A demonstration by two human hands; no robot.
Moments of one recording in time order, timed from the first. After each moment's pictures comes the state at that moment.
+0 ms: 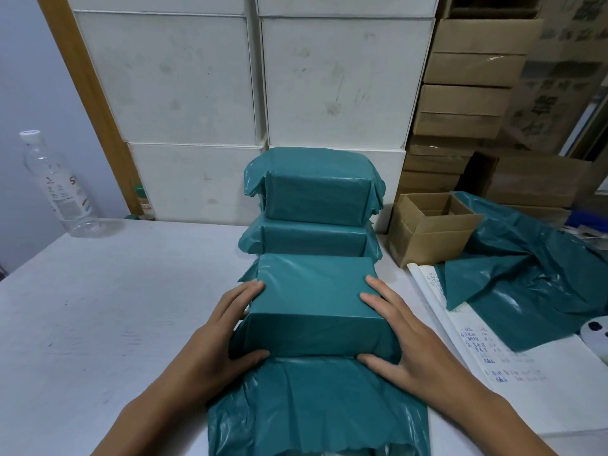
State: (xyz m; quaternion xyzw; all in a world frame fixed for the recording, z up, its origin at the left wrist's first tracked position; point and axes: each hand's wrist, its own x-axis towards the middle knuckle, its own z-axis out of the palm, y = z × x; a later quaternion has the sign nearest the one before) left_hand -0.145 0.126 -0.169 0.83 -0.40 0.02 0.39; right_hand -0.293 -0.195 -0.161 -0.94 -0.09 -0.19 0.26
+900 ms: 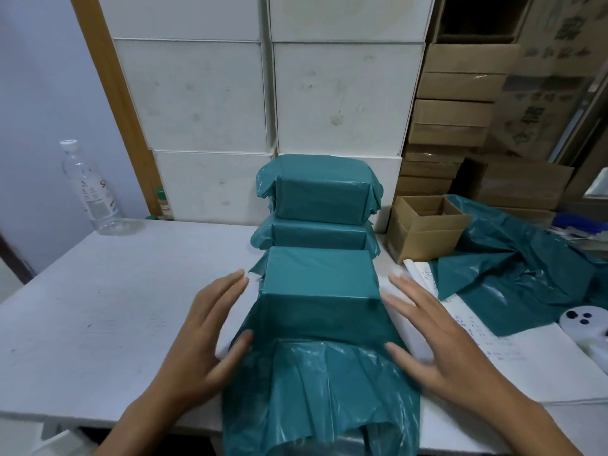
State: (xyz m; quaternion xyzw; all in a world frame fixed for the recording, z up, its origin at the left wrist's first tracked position) left_hand -0.186 0.161 -0.144 0.80 -0.44 0.18 0.37; right_hand -0.345 -0.191 -0.124 -0.95 -0.09 -0.24 0.19
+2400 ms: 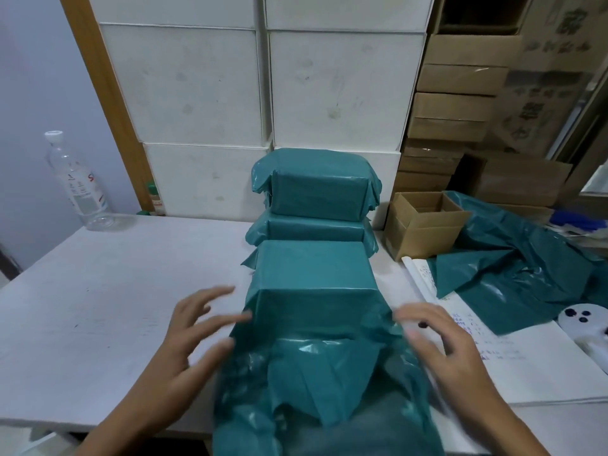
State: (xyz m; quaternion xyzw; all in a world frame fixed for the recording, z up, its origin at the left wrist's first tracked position) left_hand -0.195 0.180 -0.146 0.80 -0.35 0.01 0.48; right_hand -0.357 -0.170 -0.135 -0.82 0.08 -0.24 0.52
